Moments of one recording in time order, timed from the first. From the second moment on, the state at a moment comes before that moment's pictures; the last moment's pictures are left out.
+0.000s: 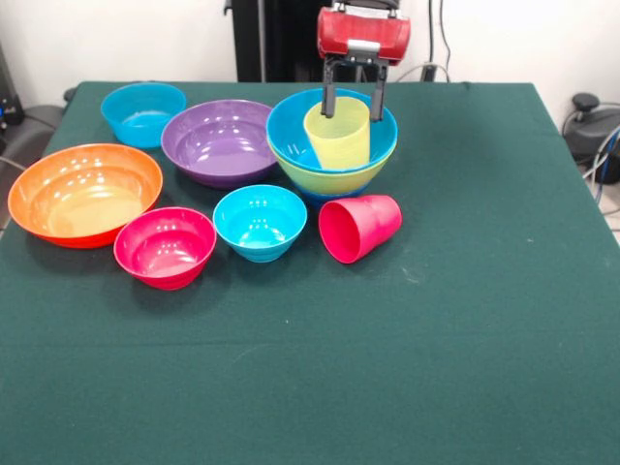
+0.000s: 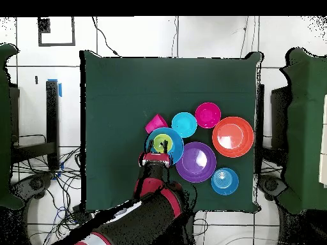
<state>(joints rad) 0.35 -0.29 -0.70 1.85 -0.42 -0.76 2.60</state>
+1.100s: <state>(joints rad) 0.36 -0.32 -0.70 1.85 -0.42 -0.76 2.60</state>
